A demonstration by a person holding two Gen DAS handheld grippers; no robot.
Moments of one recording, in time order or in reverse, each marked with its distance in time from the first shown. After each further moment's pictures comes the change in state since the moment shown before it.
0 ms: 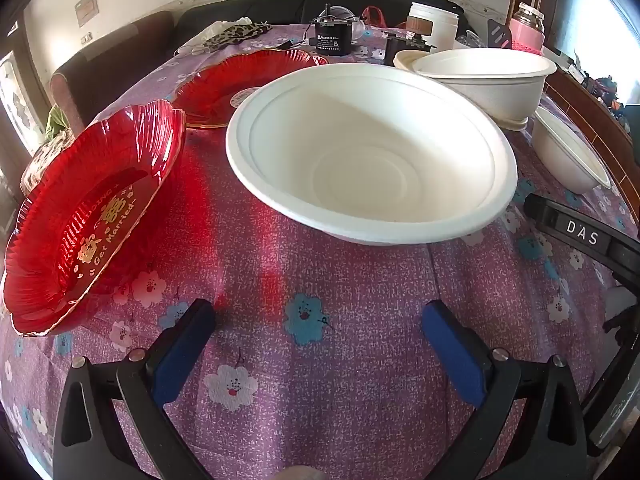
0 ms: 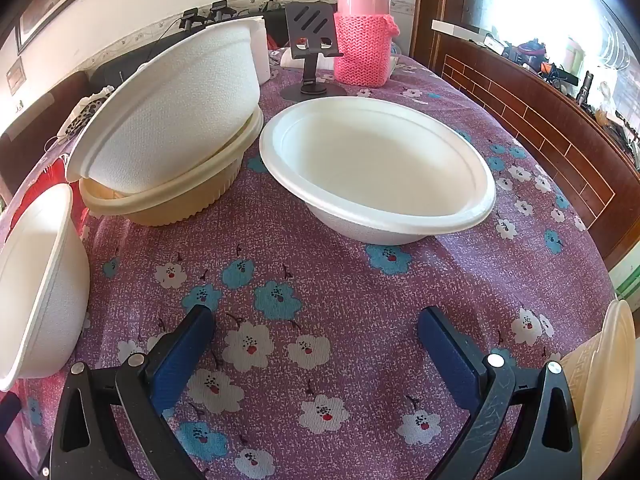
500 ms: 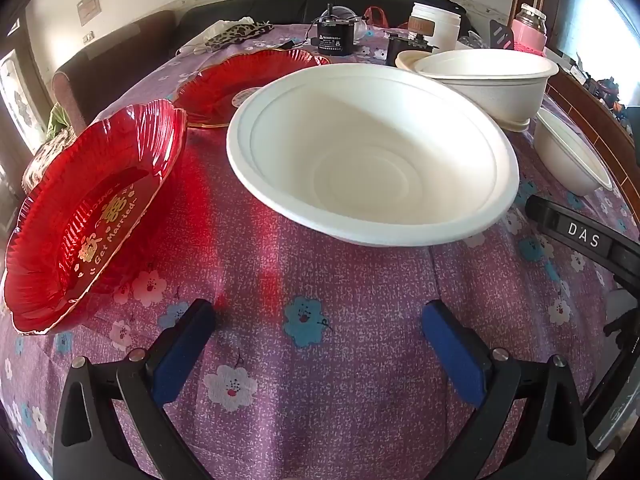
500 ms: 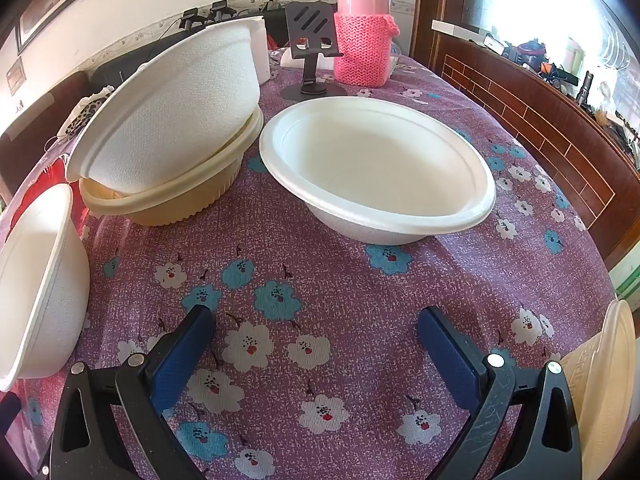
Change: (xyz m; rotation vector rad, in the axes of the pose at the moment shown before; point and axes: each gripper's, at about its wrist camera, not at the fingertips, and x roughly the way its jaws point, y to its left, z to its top) left arm 0.000 0.000 0.000 -0.005 -0.006 0.005; right arm 0.000 0.000 0.000 -0.001 -0.004 -0.001
